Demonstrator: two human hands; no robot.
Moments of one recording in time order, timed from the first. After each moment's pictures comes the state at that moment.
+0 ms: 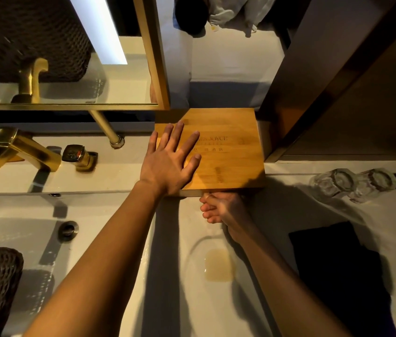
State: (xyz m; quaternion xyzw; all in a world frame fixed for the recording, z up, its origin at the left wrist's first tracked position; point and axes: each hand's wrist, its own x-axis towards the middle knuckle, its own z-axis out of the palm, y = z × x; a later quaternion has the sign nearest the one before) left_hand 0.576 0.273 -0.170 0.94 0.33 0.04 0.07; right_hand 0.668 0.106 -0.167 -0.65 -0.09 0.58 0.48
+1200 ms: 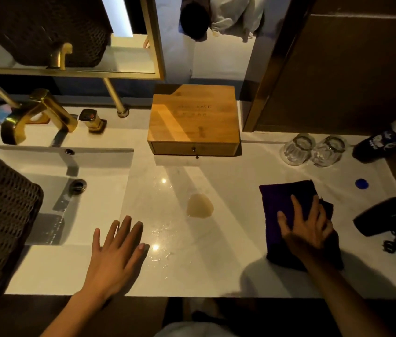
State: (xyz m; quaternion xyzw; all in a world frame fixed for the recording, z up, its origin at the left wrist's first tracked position) left_hand 0.328 0.016 -0.197 0.86 0.46 -0.10 0.18; right_hand 0.739 -0.176 -0.219 -0.96 -0.26 0.10 0.04
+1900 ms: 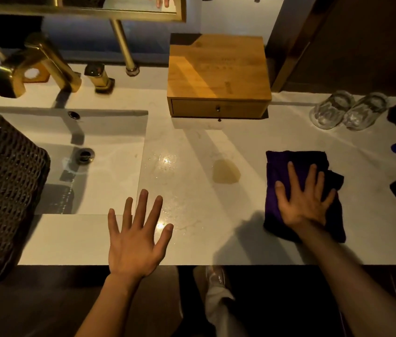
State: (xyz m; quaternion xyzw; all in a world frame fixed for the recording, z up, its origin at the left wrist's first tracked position) left_hand 0.303 -0.006 -0.245 0.88 0.47 -0.05 0.10; right_hand 0.659 -0.145 -0.241 -0.95 -0.29 0.10 -0.01
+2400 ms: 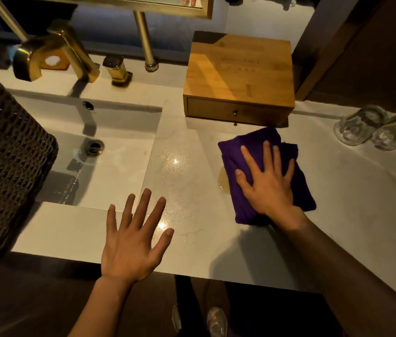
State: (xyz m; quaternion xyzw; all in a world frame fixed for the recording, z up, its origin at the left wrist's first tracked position) left_hand 0.302 -0.003 -0.248 0.88 0.47 -0.04 0.08; right_hand 0.639 -0.037 -0.246 -0.85 -0.51 0.09 0.02
